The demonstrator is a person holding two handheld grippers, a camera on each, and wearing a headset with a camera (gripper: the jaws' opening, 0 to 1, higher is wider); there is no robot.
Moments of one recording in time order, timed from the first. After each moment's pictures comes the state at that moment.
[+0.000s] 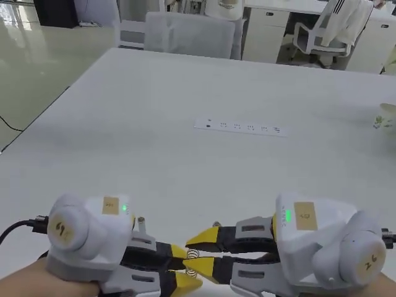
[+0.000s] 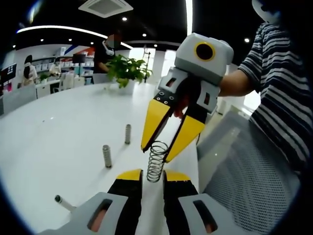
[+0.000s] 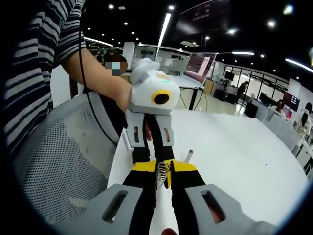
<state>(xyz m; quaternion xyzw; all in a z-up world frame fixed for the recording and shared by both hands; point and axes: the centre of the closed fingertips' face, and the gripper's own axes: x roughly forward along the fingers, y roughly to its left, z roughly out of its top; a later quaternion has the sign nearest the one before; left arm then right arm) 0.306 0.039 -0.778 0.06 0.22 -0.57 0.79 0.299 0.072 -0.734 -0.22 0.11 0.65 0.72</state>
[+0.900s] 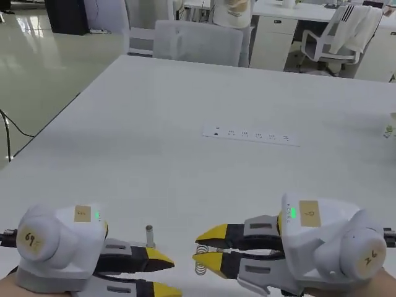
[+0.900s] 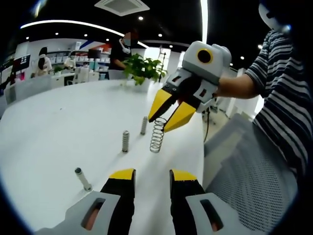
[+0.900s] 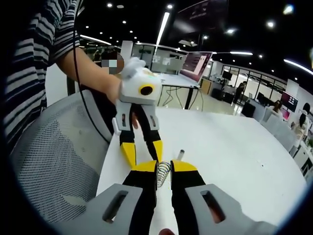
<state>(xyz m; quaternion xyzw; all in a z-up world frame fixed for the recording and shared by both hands) 0.308 0.086 -0.781 0.04 0.24 -0.52 0.82 0.319 0.072 -0.734 -0.23 0.11 0.64 0.72</state>
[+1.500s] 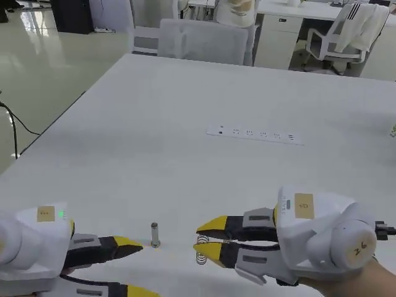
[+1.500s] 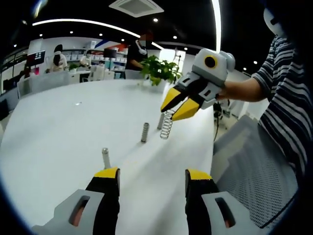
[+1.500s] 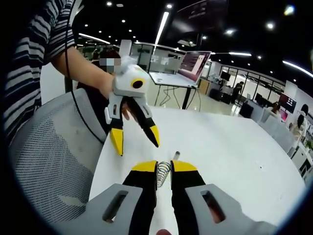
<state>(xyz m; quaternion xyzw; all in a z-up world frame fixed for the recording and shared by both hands) 0.308 0.134 -0.783 0.02 0.25 -0.46 0.85 0.331 0.082 -0.737 -0.23 0.10 0.64 0.73</state>
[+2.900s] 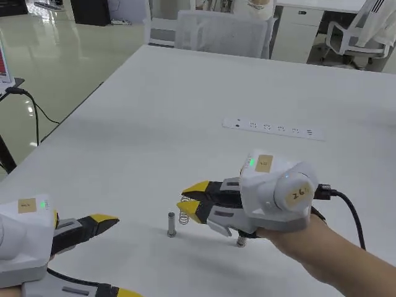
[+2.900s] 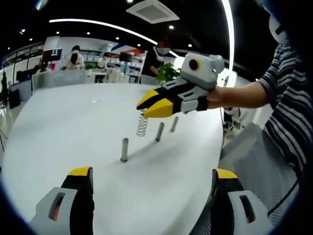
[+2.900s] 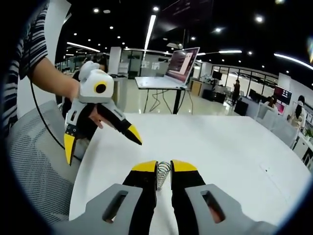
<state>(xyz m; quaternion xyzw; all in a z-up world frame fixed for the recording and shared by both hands) 0.307 0.165 -0.783 -0.01 0.24 -0.41 0.88 0.381 0.140 -0.743 -0.19 0.11 0.62 0.76</state>
